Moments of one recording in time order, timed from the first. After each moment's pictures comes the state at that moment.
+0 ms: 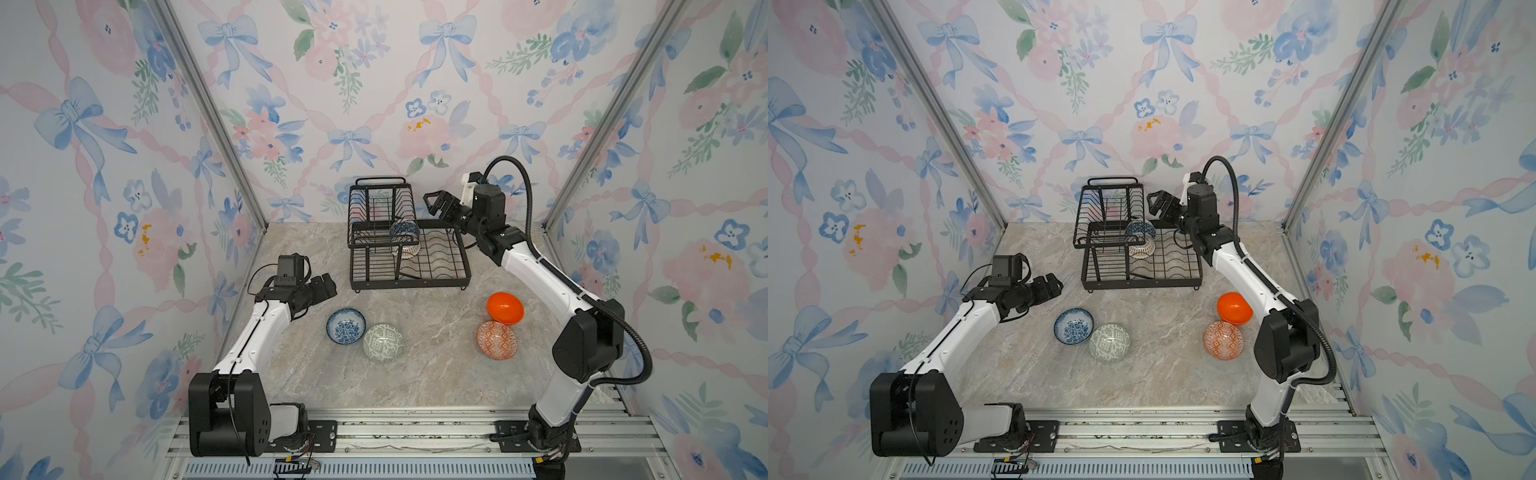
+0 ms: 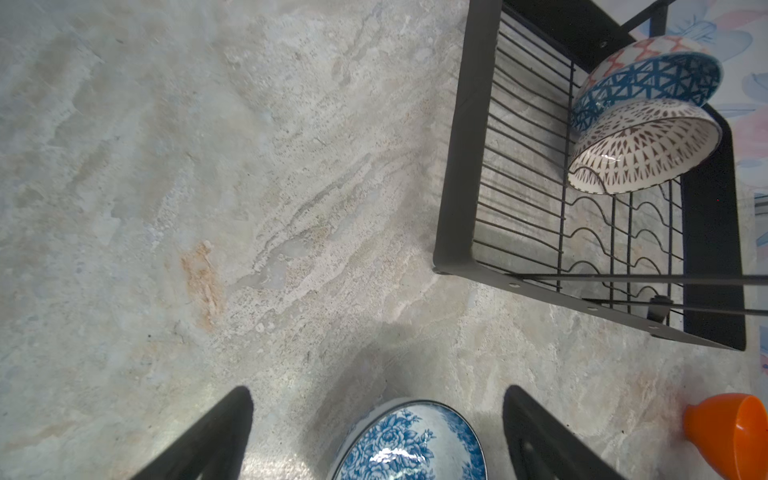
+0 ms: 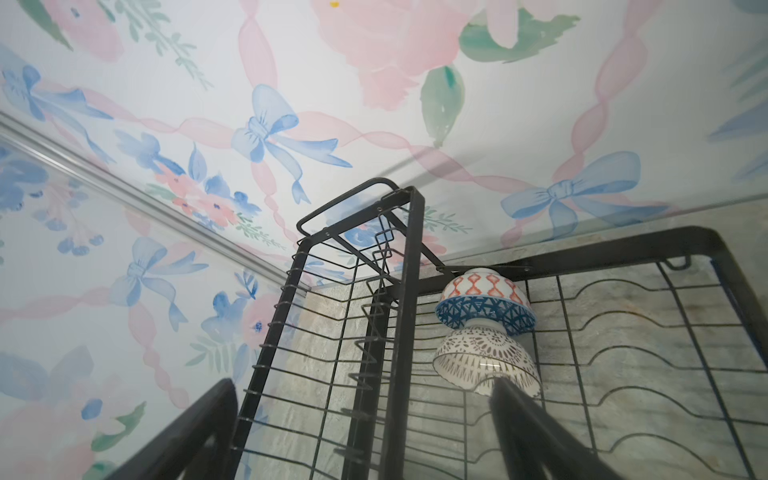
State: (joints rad) left arm -0.02 1.30 0.92 -0.53 0.16 -0.43; right arm 0.43 1.79 1.69 -0.13 -0.15 0.65
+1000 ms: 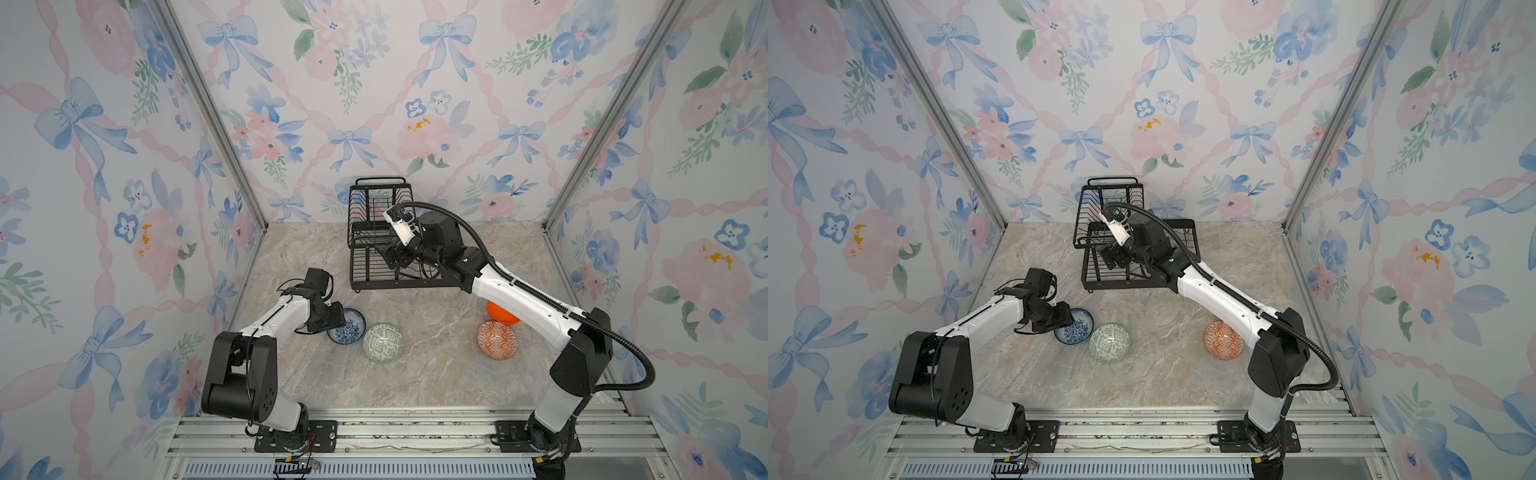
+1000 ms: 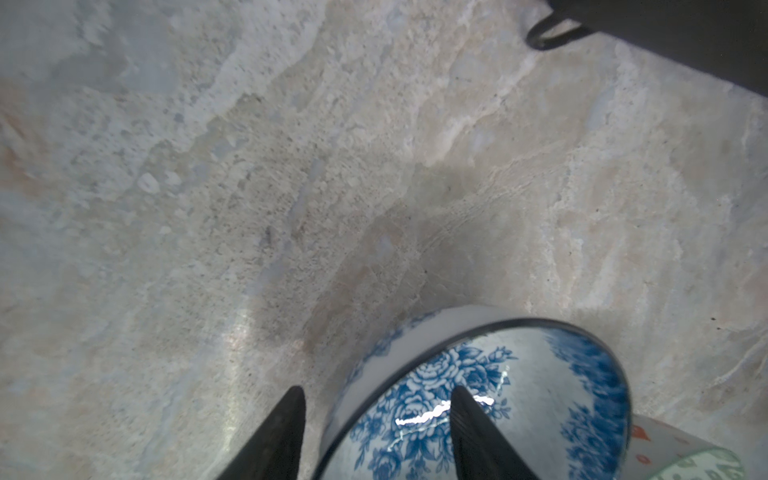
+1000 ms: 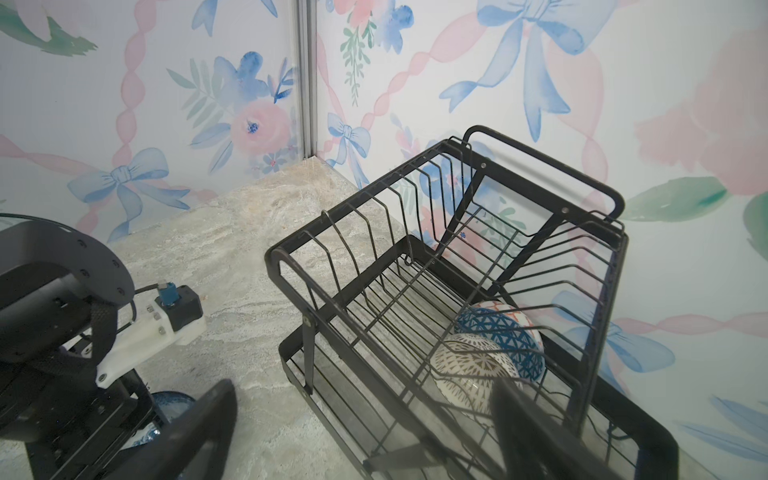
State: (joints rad) left arm -0.14 1.49 0.87 -0.66 0.16 -0.36; right arm 0.76 1.76 1.66 -0.26 0.02 -0.16
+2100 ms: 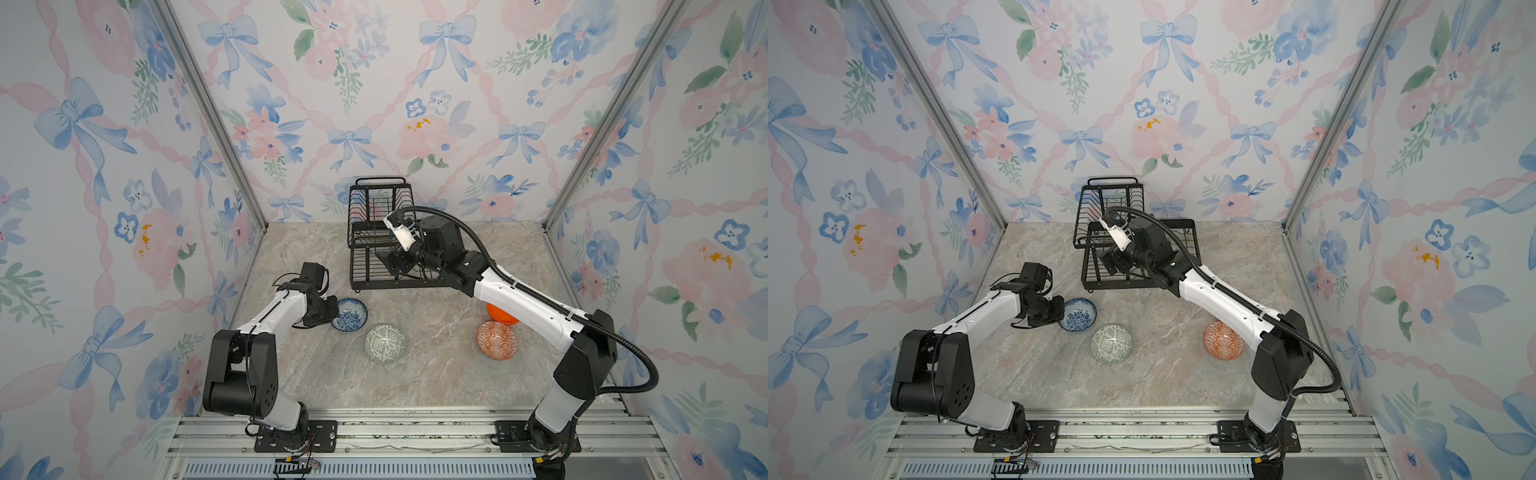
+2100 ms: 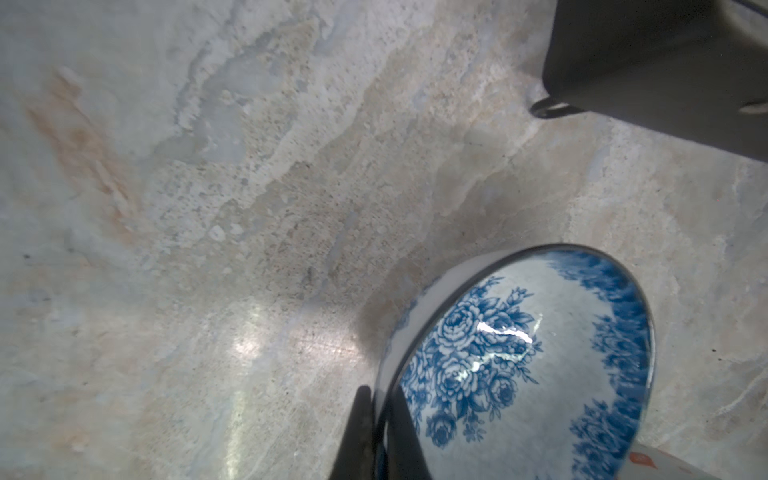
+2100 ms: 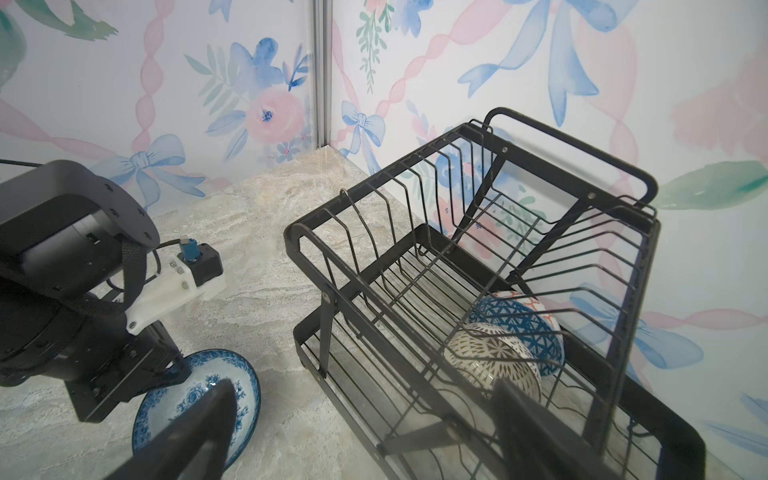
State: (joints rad) left arm -0.09 1.50 0.93 -0.67 0.11 -0.34; right arm 0.76 1.74 1.61 -0.25 -0.02 -0.14
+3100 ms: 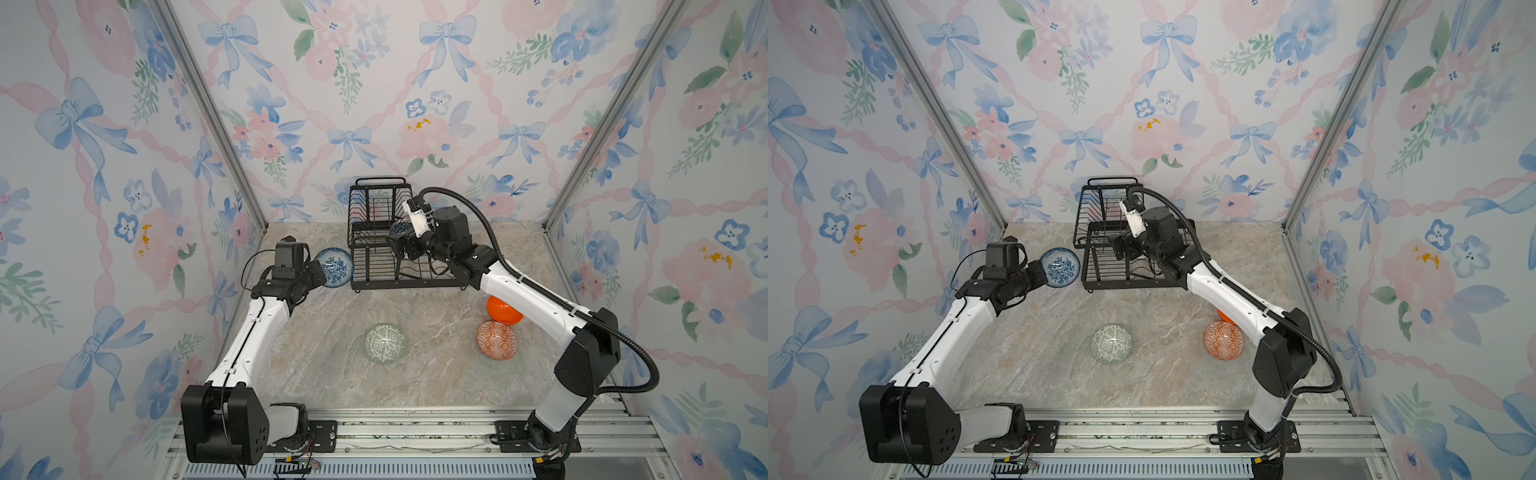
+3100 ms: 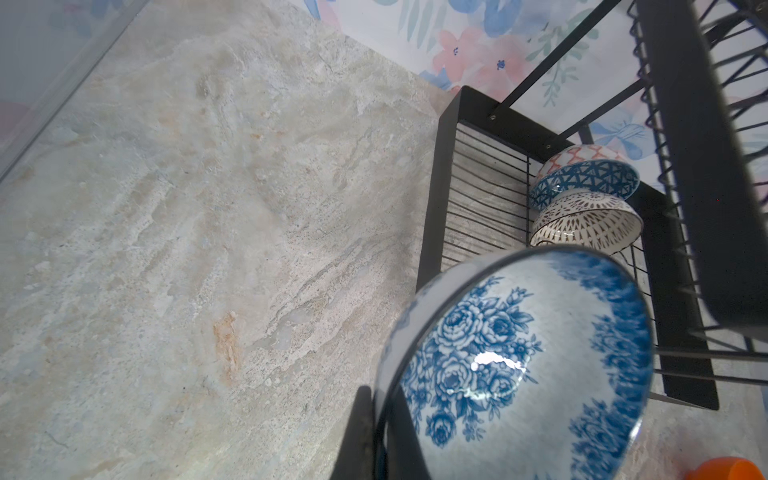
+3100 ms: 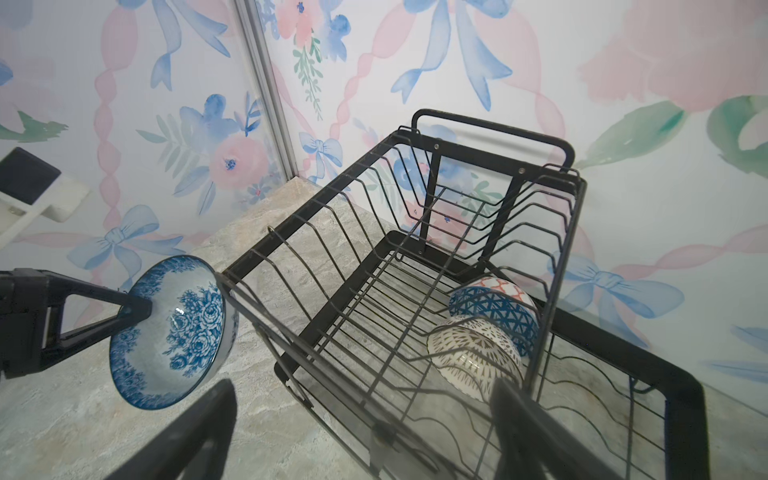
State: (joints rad) left arm -0.04 1.27 1.05 -0.50 0.03 -0.46; right arm 0.68 1.74 1.61 -0.20 -0.02 0.05
